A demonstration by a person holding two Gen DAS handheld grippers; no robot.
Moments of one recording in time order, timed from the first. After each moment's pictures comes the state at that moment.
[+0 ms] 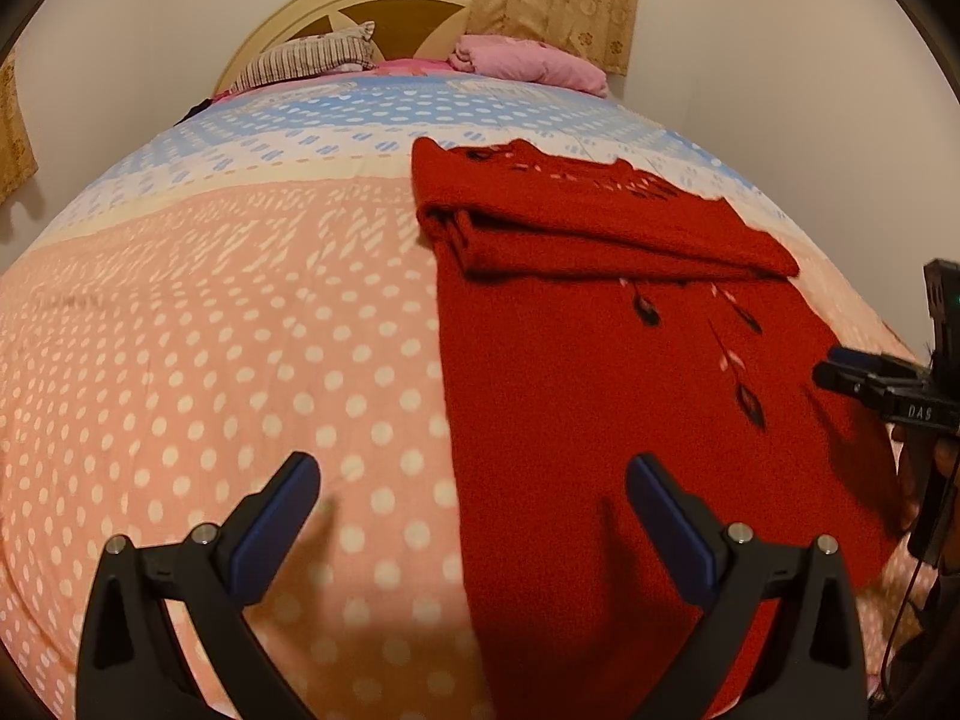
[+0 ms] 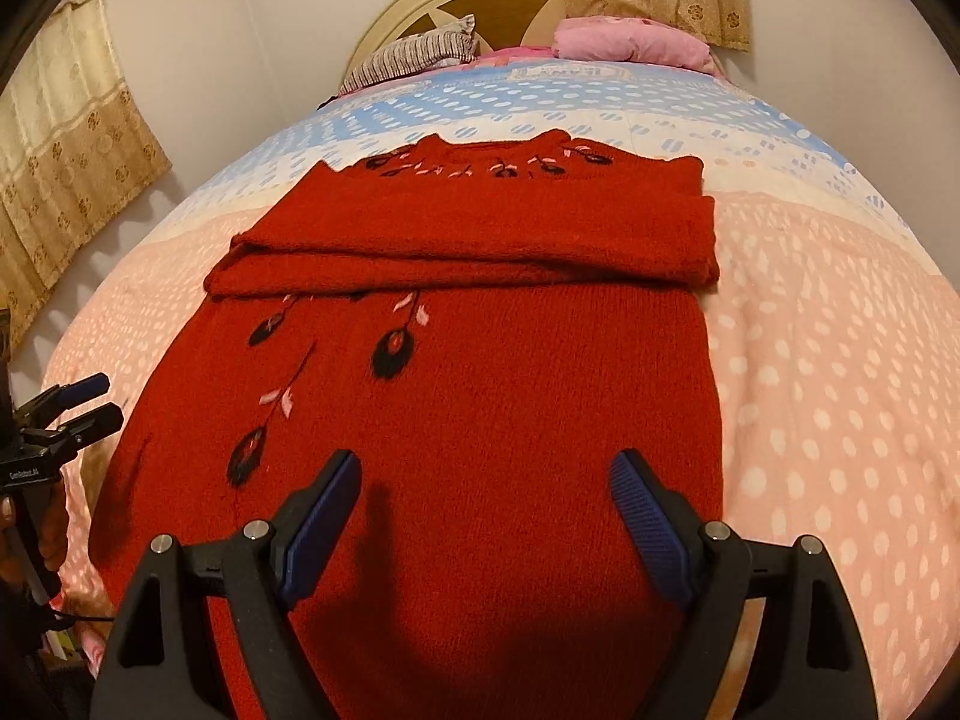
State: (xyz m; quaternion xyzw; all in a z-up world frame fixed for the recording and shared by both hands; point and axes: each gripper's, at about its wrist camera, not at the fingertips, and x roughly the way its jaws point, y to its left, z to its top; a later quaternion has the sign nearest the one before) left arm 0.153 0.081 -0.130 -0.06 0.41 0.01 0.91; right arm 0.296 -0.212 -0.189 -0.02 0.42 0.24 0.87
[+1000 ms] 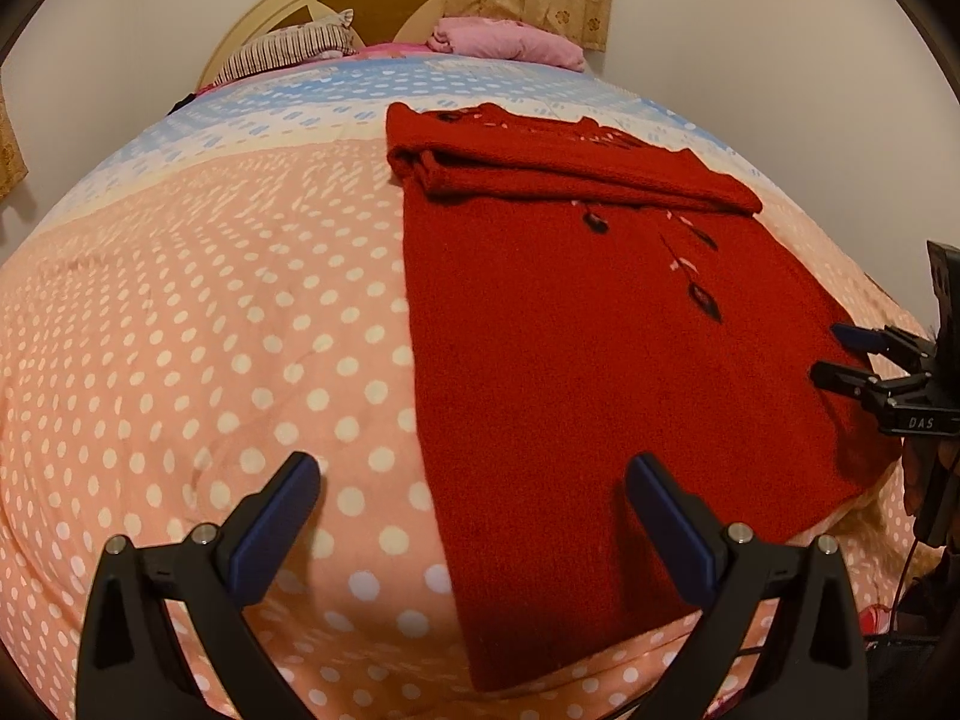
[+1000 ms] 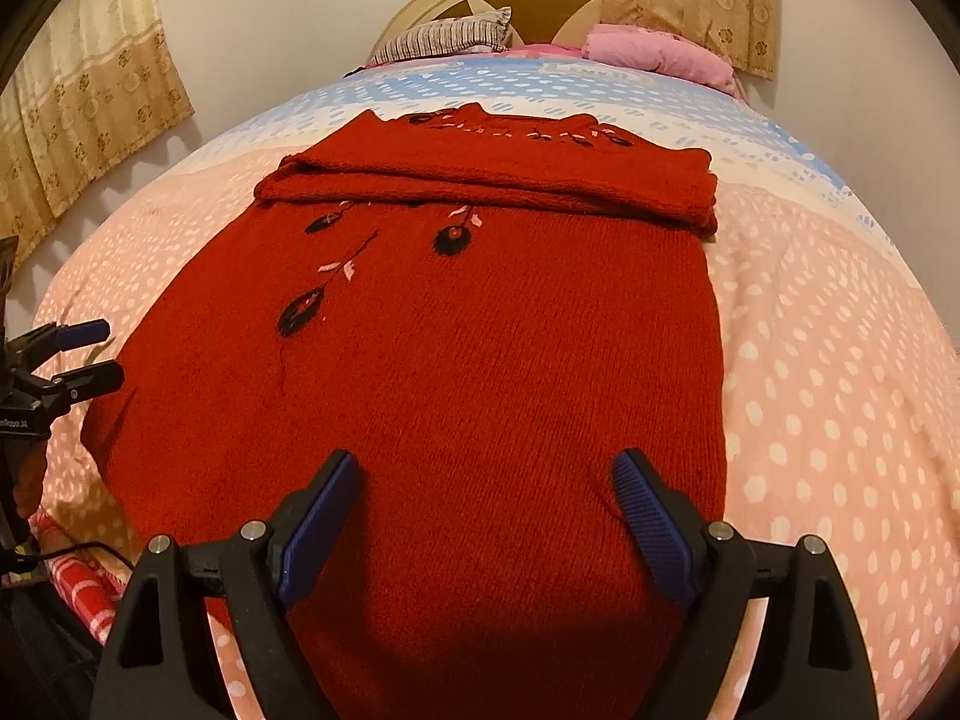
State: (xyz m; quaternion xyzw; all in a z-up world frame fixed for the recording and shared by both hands) left arm 0.111 0.061 -0.143 -0.05 0.43 -0.01 0.90; right arm 0.229 -0.211 -0.201 -0.09 0.41 0.24 0.87
